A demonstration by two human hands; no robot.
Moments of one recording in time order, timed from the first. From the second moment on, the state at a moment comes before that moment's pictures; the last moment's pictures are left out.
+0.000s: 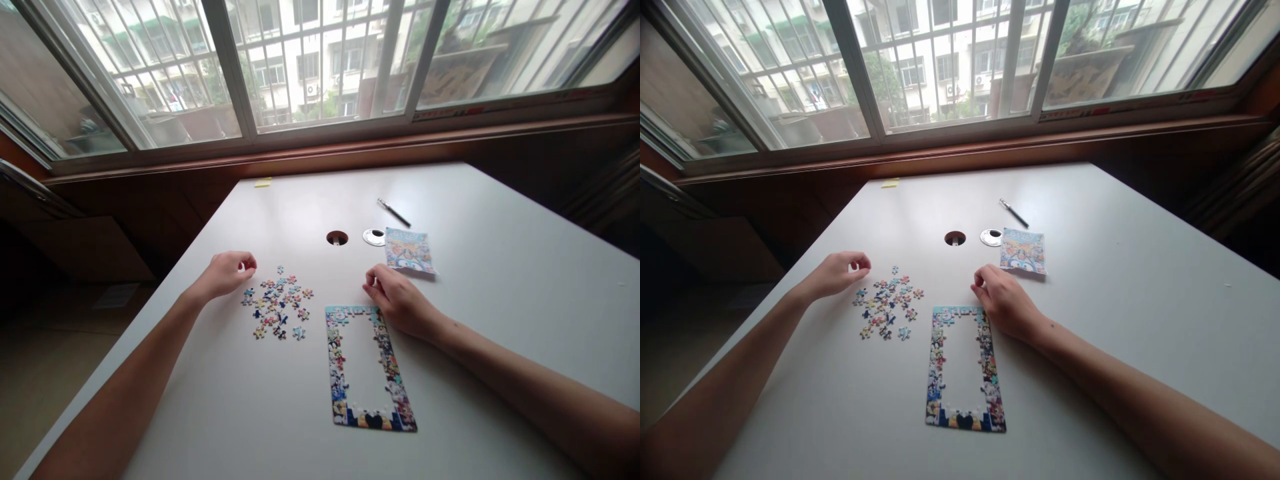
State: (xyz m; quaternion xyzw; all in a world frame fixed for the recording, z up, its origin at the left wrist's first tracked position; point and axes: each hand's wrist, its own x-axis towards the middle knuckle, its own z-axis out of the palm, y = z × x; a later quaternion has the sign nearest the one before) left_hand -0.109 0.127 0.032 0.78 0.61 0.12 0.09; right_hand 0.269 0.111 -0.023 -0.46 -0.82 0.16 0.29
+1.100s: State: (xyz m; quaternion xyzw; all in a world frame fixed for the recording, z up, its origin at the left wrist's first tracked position) left_hand -0.060 0.118 0.007 0.77 0.49 0.32 0.24; right_hand 0.268 0.111 -0.018 -0.44 -0.82 0.17 0.32
